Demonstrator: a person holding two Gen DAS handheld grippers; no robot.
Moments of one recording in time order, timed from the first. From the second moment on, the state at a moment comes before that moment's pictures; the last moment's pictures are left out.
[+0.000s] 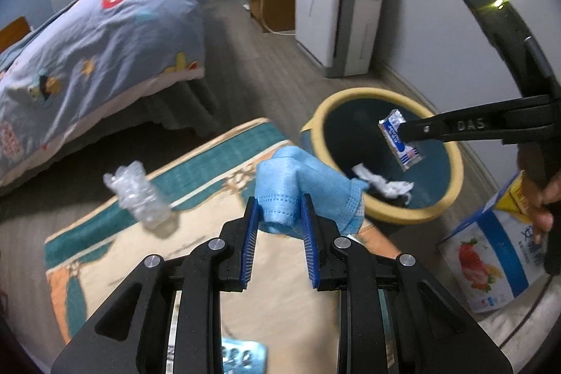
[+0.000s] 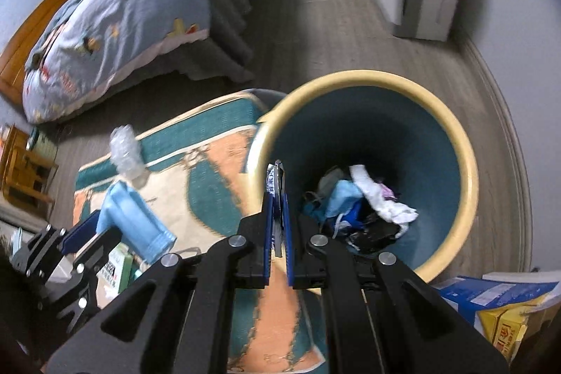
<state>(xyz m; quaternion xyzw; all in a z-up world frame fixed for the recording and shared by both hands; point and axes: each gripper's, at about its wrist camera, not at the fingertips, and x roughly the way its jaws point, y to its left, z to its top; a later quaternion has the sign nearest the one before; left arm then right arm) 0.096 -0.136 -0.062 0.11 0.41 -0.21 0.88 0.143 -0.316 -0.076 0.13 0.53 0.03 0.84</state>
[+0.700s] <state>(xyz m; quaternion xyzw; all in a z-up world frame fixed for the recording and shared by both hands) 0.114 -0.241 -0.094 0.14 0.42 -0.26 0.86 0.143 -0.411 -0.105 0.19 0.52 -0.05 0.83</state>
